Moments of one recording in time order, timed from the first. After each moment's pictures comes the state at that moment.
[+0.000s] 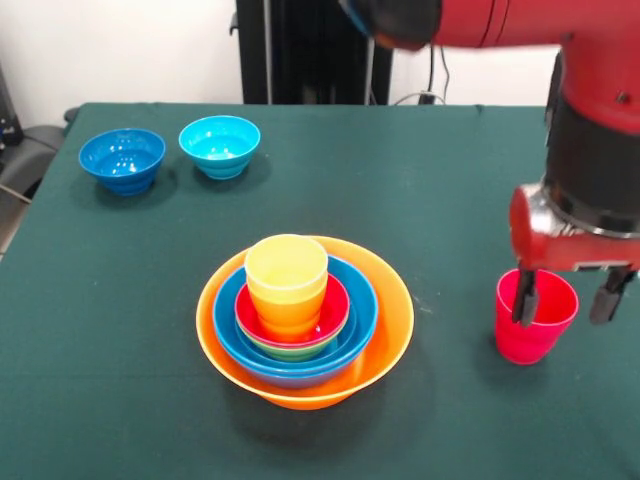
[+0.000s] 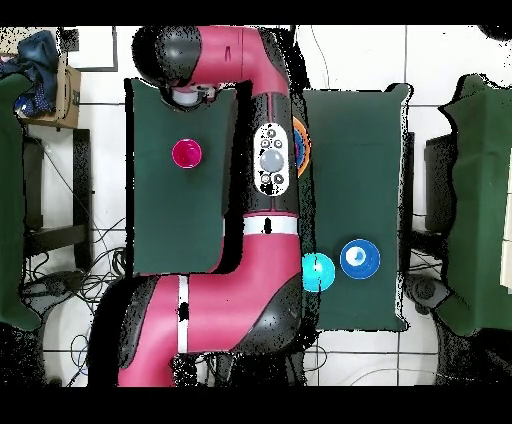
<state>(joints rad) -0.06 -0.14 0.17 0.41 -0.09 1.34 1.78</state>
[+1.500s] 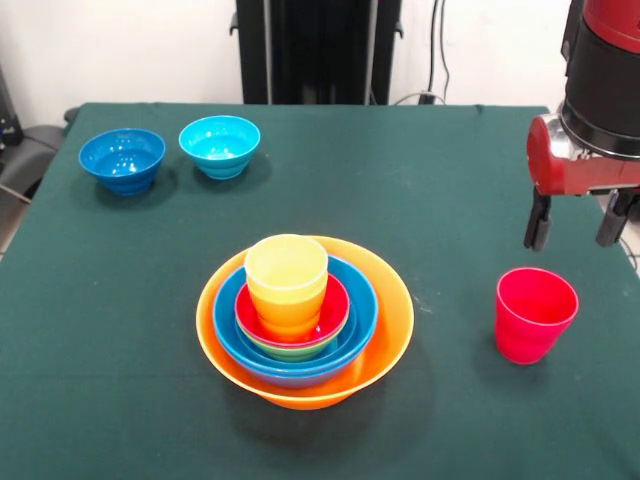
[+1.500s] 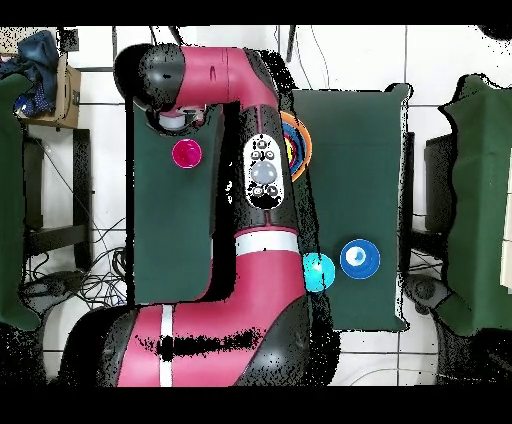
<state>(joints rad) -0.06 -0.33 0.16 0.77 -0.08 1.24 1.78</state>
